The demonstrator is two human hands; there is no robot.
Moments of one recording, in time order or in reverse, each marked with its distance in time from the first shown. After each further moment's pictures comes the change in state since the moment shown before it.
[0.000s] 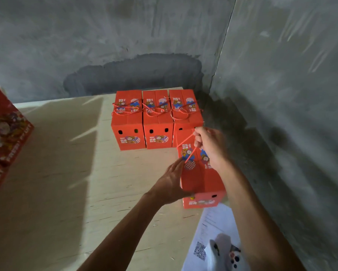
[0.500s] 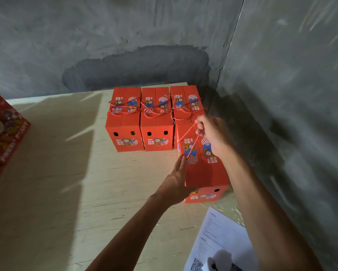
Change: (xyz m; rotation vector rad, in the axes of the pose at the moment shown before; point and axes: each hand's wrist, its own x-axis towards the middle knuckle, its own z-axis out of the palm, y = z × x) left_hand 0.061 -0.001 0.021 -0.072 -0.023 -0.137; right_hand 0.110 0.017 -0.007 -0.061 -0.064 0.037
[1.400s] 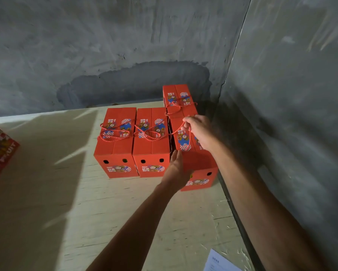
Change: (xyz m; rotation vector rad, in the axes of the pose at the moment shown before) left_hand 0.161 -0.006 -0.046 -0.122 0.197 -0.151; right_hand 0.140 -0.027 0.033 -0.081 -0.101 -0.032
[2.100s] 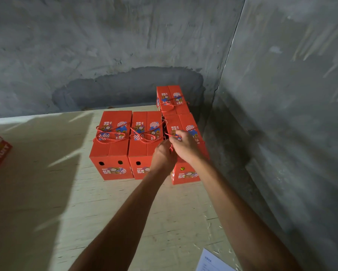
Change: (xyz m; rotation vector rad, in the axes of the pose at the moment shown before) left_hand 0.007 0.033 -0.044 0.011 0.324 0.118; right_hand -0.054 0.001 0.022 -0.383 -0.090 0.002
